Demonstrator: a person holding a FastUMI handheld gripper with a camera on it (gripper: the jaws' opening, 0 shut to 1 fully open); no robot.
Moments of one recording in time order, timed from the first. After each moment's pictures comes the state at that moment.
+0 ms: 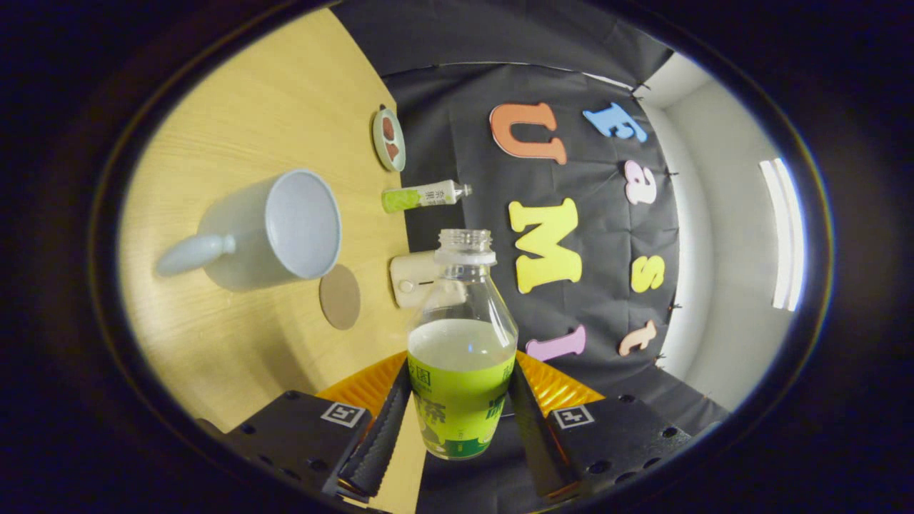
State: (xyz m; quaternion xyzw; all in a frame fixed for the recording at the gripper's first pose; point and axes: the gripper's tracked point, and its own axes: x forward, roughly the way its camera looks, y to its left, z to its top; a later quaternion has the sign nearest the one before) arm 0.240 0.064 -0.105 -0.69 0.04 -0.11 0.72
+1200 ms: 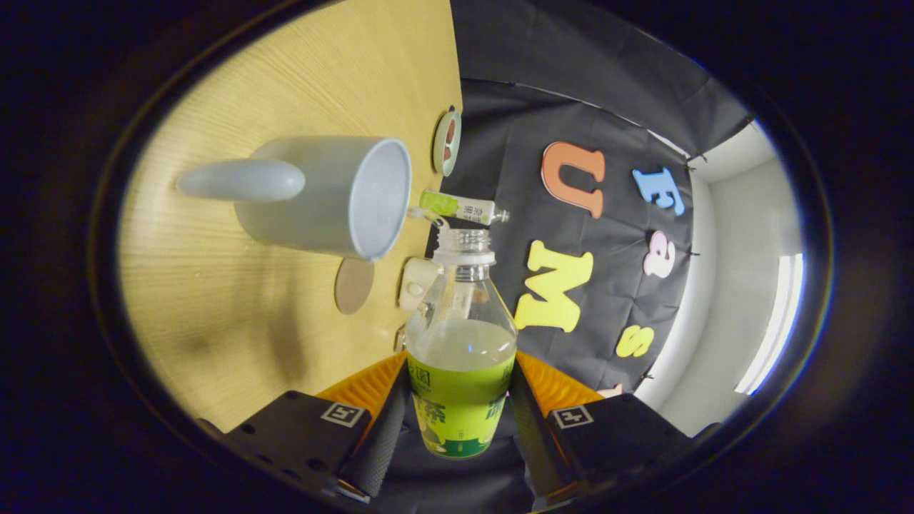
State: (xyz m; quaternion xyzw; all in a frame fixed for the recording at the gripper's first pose) arm 0.241 0.078 -0.109 -0.79 0.01 -0.08 0.61
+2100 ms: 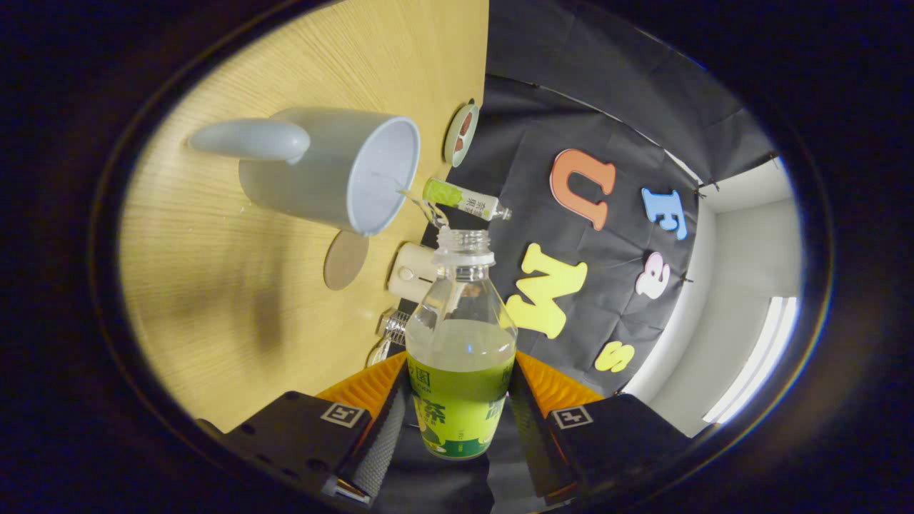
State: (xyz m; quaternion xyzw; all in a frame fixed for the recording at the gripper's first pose) arm 0.239 0.076 -0.086 -0.83 0.02 -0.10 0.55
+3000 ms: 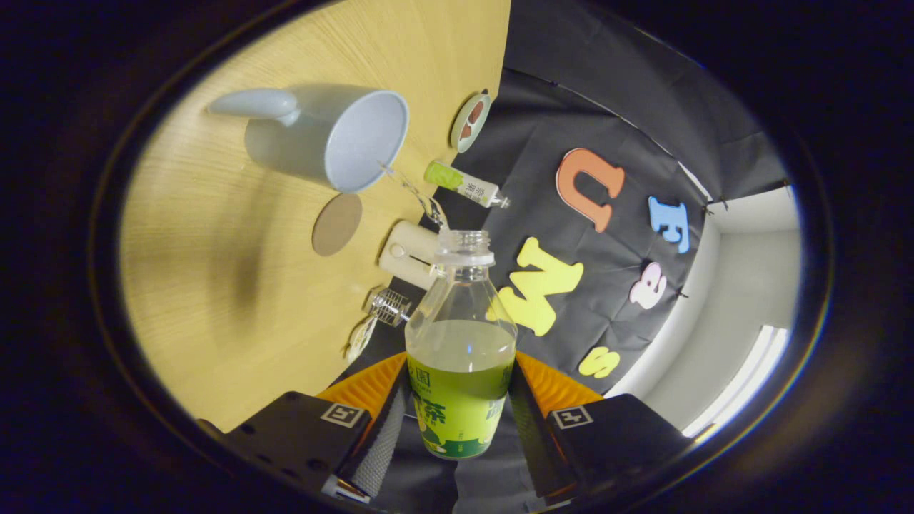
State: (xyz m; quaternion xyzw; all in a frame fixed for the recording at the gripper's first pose) arm 0.231 0.072 -0.052 -0.85 0.03 -0.12 0.50
